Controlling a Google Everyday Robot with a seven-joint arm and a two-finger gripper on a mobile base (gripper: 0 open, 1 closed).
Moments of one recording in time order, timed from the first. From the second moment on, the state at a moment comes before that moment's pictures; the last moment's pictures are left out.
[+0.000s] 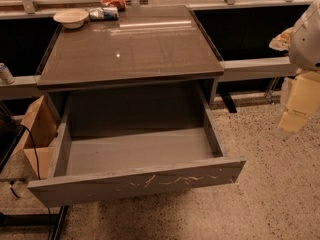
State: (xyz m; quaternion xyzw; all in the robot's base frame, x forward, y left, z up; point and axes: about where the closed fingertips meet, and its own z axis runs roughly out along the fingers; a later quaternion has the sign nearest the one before) arm 0.438 -0.217 0.976 -0.60 0.78 -0.03 0.16
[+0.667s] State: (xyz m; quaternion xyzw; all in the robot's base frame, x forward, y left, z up) arm 0.433 -0.213 0.962 -0.60 0.78 -0.04 0.18
